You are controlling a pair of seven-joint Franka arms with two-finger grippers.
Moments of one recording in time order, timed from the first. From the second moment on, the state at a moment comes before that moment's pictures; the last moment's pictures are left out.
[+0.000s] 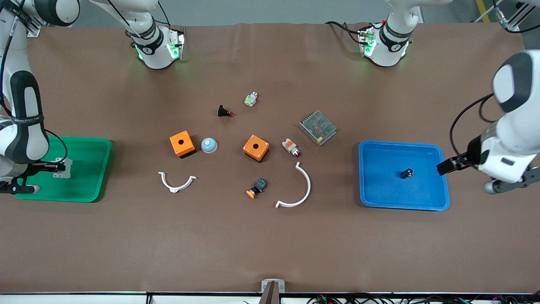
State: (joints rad) left arm -0.04 0.26 -0.04 -1.46 0.06 1.76 -0.31; right arm -0.20 0.64 -0.27 -1.66 0.04 2.11 -0.43
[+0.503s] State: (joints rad) left arm -0.03 0.12 -0.03 -1.42 0.06 1.64 -0.15; right arm -0.20 0.66 -0.27 -1.66 0.06 2.12 -0.44
